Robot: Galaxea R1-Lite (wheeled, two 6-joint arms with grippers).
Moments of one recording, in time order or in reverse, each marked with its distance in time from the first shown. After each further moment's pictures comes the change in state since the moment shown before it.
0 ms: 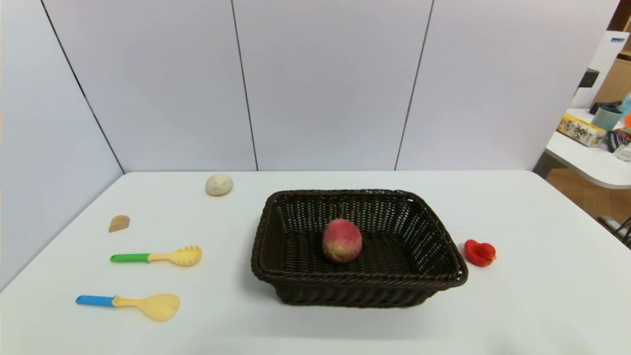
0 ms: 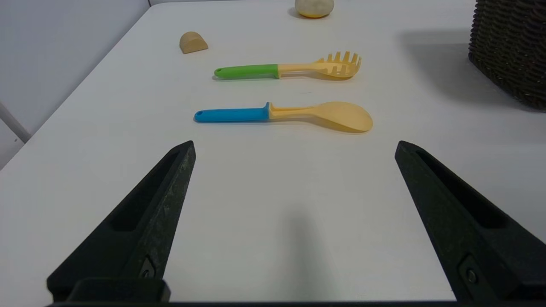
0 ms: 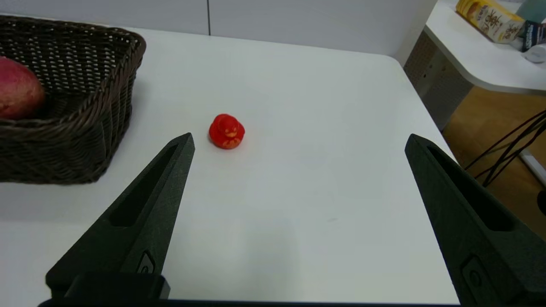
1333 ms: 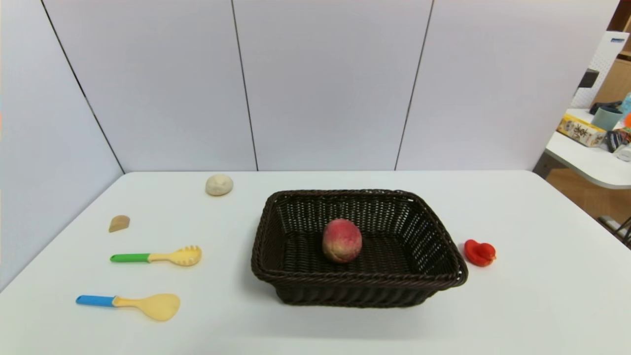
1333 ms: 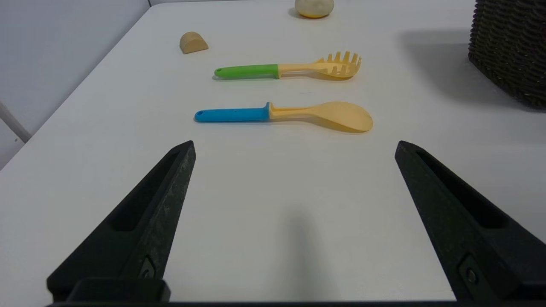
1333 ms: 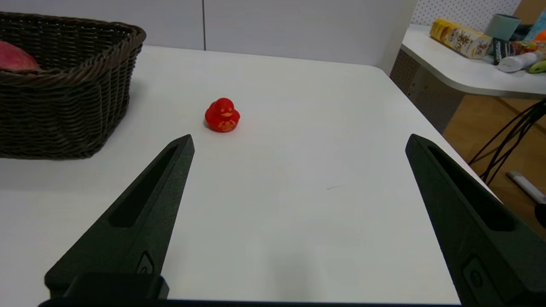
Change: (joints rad) left arm 0.000 0.000 0.000 0.000 0.000 0.000; right arm -0.020 -0.413 0.215 0.045 0.000 0.005
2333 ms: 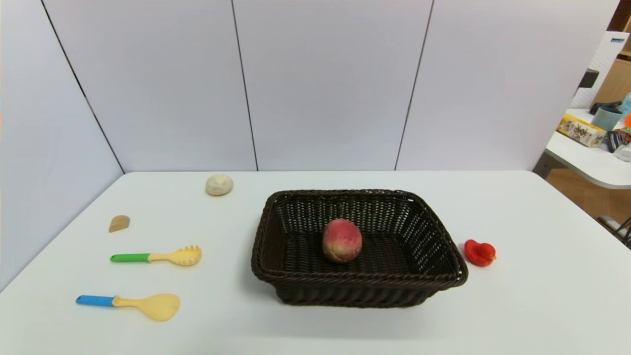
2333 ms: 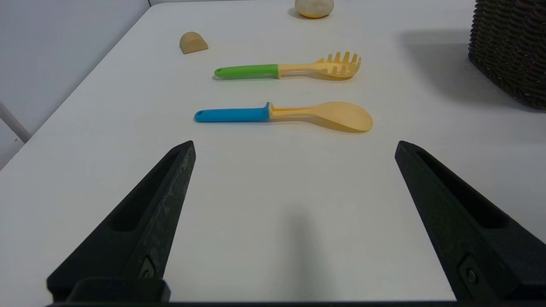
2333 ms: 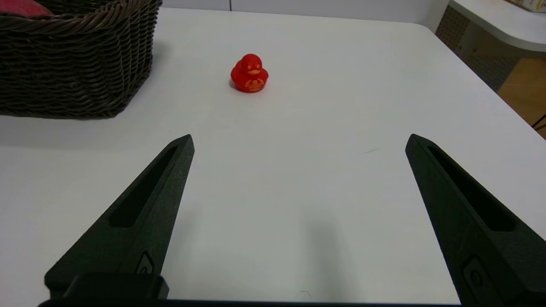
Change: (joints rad) left arm 0.000 0.000 0.000 0.000 0.000 0.000; right arm 0.000 -0.016 0.069 0.033 0.073 0.060
